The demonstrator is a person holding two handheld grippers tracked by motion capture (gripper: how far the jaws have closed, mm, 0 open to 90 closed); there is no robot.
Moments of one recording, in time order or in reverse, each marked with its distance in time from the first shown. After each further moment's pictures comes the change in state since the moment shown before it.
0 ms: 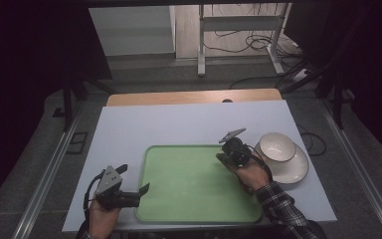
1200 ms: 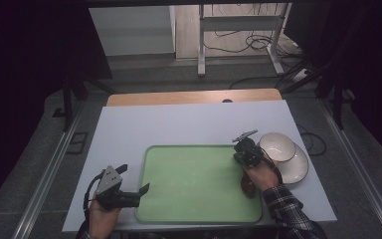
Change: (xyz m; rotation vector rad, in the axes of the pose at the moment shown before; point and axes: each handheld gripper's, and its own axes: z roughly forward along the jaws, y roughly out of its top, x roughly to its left) left arm 0.000 0.000 0.000 -0.002 0.001 0.002; right arm -0.029 -0.028 -0.001 0.066 -0.168 0.138
